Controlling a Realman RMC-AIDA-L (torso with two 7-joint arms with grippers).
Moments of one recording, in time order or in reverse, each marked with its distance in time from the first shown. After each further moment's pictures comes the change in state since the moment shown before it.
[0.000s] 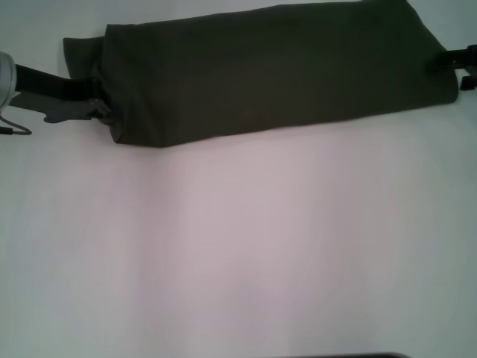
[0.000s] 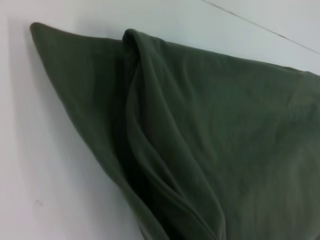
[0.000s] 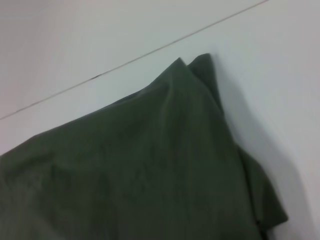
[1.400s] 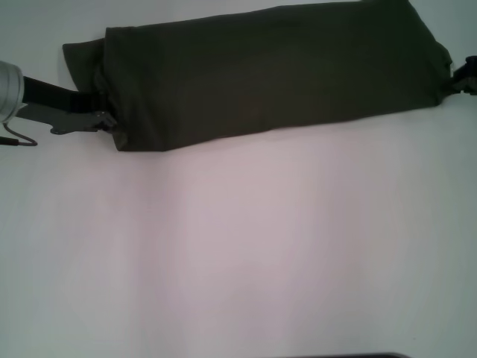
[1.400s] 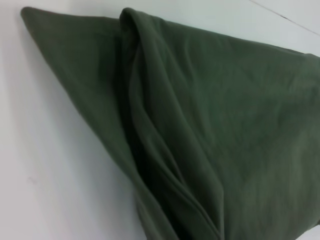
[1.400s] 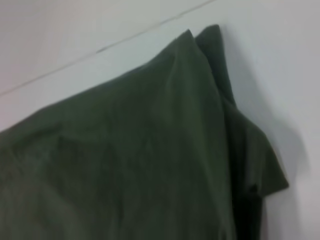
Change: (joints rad) left arm 0.005 -0.011 0.008 0.011 0.008 0.011 0.005; right arm -0.012 -0.007 -0.006 -0.024 -0.019 -0.087 0.003
